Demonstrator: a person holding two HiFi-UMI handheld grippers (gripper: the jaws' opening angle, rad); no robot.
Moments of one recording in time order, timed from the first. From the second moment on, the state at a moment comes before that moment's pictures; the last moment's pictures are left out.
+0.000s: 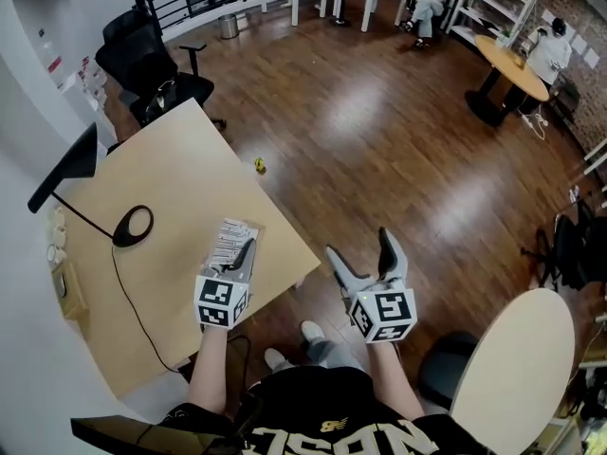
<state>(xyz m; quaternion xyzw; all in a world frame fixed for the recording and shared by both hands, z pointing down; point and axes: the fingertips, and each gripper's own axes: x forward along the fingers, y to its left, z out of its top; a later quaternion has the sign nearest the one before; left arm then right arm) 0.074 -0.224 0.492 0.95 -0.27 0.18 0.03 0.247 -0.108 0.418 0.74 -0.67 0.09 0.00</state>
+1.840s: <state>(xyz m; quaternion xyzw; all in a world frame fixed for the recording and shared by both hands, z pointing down) -0.006 -0.248 0.546 0.93 -0.33 0.15 0.08 0.102 -0.200 0.463 0.59 -0.80 0.12 -0.03</state>
